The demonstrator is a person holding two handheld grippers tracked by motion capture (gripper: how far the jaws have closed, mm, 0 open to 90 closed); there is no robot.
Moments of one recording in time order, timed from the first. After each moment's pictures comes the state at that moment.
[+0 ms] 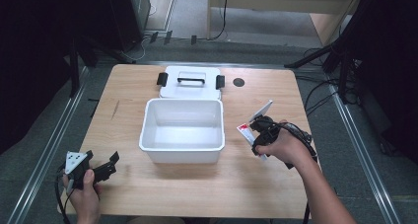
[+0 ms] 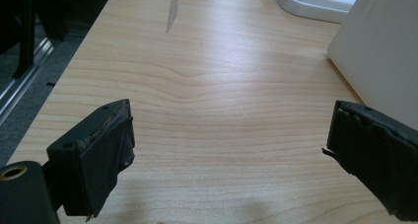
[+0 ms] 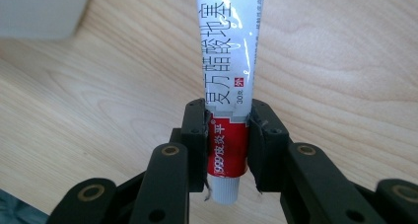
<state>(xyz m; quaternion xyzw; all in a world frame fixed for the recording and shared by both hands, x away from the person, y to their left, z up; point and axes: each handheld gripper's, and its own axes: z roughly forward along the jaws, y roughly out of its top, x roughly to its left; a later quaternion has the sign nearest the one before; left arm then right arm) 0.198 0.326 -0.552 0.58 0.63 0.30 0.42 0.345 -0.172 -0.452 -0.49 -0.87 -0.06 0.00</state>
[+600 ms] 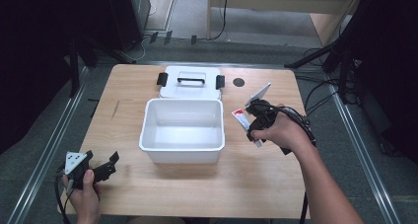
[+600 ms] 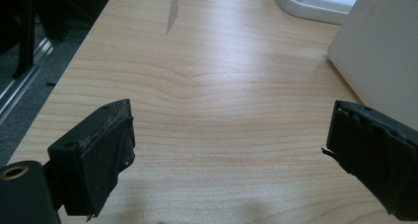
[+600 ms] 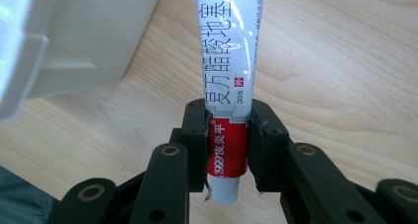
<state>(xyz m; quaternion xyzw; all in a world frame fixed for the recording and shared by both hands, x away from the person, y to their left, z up) 0.198 0.326 -0.552 0.58 0.63 0.30 0.42 0.362 -0.153 -0.408 -0.49 -0.87 -0.09 -0.01</state>
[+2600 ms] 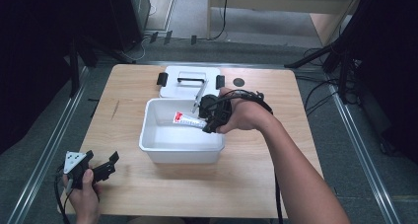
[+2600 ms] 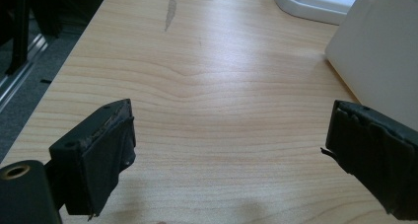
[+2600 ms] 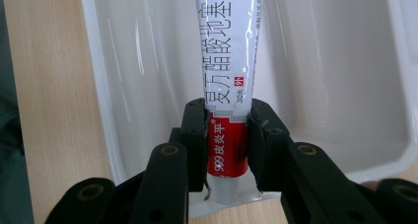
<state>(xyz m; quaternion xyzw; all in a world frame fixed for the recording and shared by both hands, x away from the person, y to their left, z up) 0.199 0.328 -0.552 0.57 0.63 0.29 0.43 0.356 -0.040 -0.376 -0.06 -0.98 -0.16 -0.04</state>
